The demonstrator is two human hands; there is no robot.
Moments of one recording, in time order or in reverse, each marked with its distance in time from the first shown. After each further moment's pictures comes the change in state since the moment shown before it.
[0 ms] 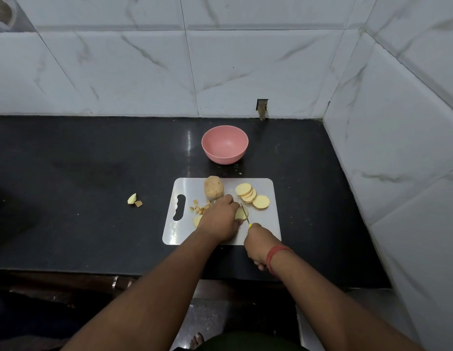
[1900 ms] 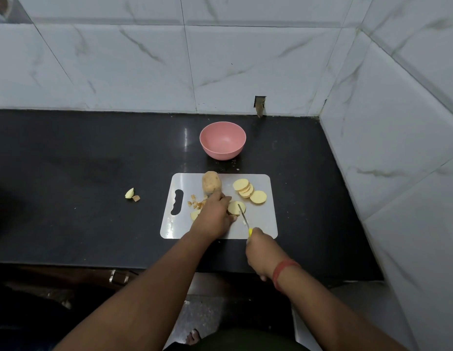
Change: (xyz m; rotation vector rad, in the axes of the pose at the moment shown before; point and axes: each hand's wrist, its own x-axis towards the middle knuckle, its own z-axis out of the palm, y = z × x) left_hand -0.013 -0.008 0.011 -0.226 0.115 -0.079; right_hand -0.029 0.017 0.014 0.133 0.140 -0.039
